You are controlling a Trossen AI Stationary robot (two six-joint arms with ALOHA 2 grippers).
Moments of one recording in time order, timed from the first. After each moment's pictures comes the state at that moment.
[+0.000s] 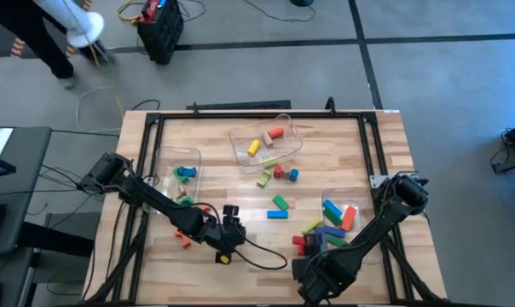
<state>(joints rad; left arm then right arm) -0.49 1.73 1.07 -0.28 -0.38 -0.16 0.77 1.97 1.58 -1.07 0.29 0.66</state>
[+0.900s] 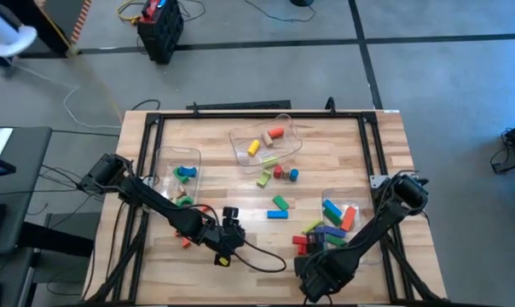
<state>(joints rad) -0.51 1.73 1.07 -0.27 -0.38 -0.18 0.76 1.97 1.46 -0.99 0.25 0.68</state>
